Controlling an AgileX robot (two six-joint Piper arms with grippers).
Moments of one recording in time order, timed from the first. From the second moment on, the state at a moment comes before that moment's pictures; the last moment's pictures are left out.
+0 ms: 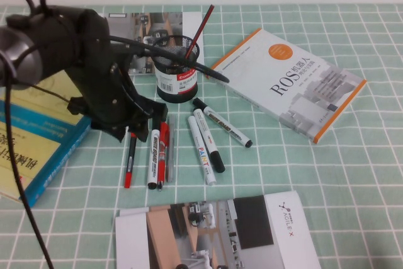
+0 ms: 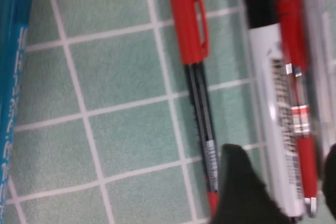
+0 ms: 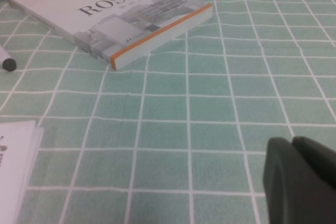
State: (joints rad) right arm 0.05 -0.01 0.03 0.02 0.35 -0.01; left arm -0.42 1.87 -1.46 -0.07 0.97 -0.12
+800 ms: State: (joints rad) right arm 0.05 -0.01 0.03 0.02 0.35 -0.01; left arm -0.42 2.03 -1.47 0.02 0.95 -0.18
